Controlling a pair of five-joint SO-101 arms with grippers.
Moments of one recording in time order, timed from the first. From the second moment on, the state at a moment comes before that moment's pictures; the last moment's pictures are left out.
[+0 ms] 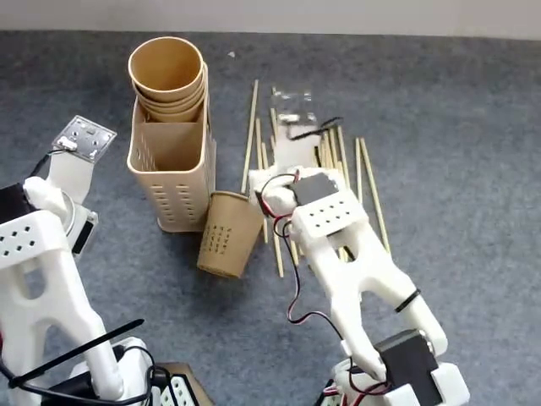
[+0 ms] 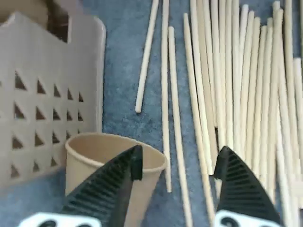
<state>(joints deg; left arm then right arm) -31.0 -30.4 24.5 89.2 -39.9 -29.7 -10.6 25.4 47.1 -29.5</state>
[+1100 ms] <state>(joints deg) -31.0 -30.4 24.5 89.2 -39.9 -36.3 6.6 25.8 44.0 -55.8</state>
